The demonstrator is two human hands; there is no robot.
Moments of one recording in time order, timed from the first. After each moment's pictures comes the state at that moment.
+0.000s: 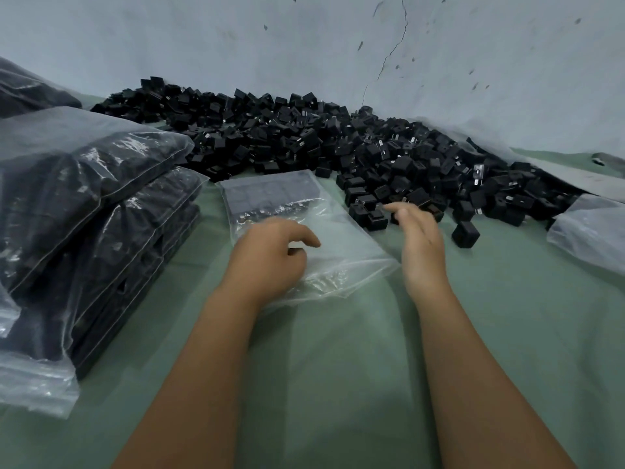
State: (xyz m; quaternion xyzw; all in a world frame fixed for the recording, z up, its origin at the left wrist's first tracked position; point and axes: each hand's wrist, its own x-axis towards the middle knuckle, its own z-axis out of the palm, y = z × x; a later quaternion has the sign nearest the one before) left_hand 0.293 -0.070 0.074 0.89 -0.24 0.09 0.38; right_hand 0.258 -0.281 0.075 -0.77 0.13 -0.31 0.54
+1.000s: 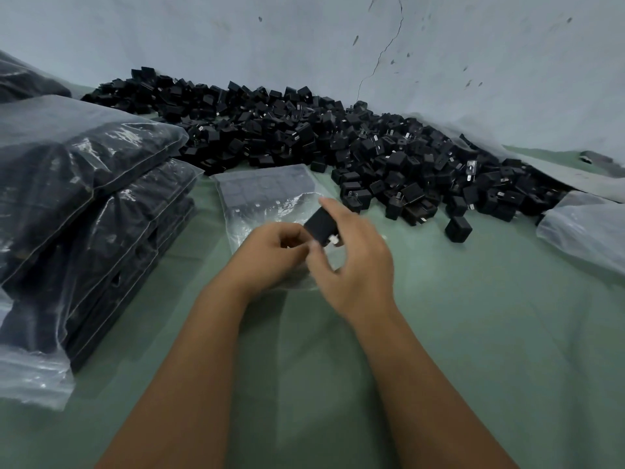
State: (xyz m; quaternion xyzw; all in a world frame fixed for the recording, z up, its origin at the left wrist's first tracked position) left_hand 0.289 -0.072 0.076 0.77 -0.22 -0.12 0.58; right_hand 0.232 -0.202 0.073 -0.87 -0.05 -0.41 0.27
